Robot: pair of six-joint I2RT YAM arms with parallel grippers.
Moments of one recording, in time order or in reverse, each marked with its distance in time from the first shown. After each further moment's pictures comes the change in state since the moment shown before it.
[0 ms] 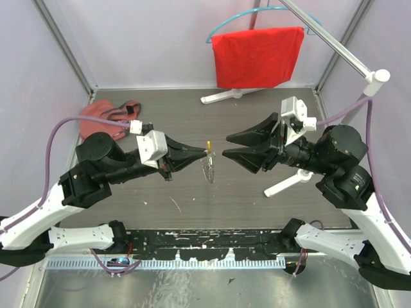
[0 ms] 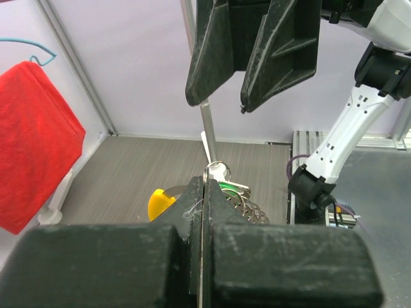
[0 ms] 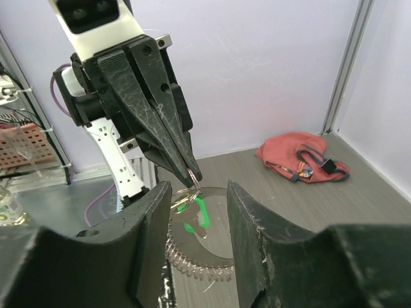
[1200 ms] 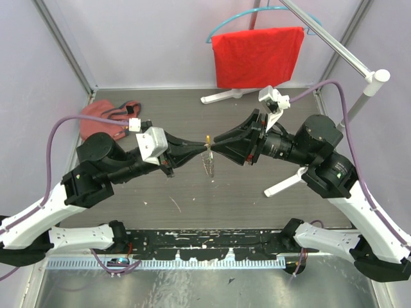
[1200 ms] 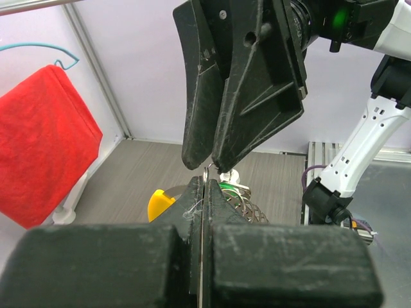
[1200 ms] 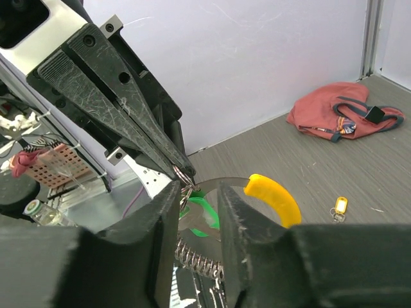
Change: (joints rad) left arm 0.000 0.002 -0.021 0.066 -0.067 0.004; right arm 0.000 0.078 0.000 -0.021 0.039 0.235
